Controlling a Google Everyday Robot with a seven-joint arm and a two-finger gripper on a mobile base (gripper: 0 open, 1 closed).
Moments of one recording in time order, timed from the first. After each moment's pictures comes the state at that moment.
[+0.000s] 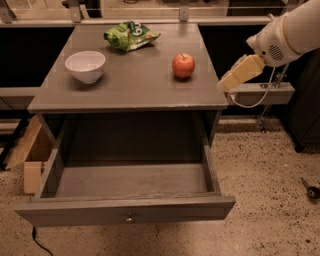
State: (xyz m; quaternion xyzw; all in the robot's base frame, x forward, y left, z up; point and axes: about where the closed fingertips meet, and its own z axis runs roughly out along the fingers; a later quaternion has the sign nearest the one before) arm 0.616 -0.189 0.949 -0.46 0.80 0.06 0.37
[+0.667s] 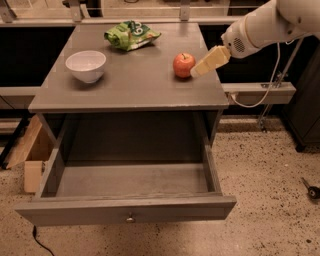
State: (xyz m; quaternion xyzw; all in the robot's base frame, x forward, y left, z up) arm 0.701 -0.152 0.933 -0.43 0.80 0.10 0.40
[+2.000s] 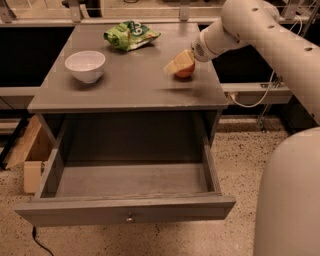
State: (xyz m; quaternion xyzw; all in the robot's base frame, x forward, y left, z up) arm 0.786 -0.089 0.872 -0.35 0.84 0.11 0.39
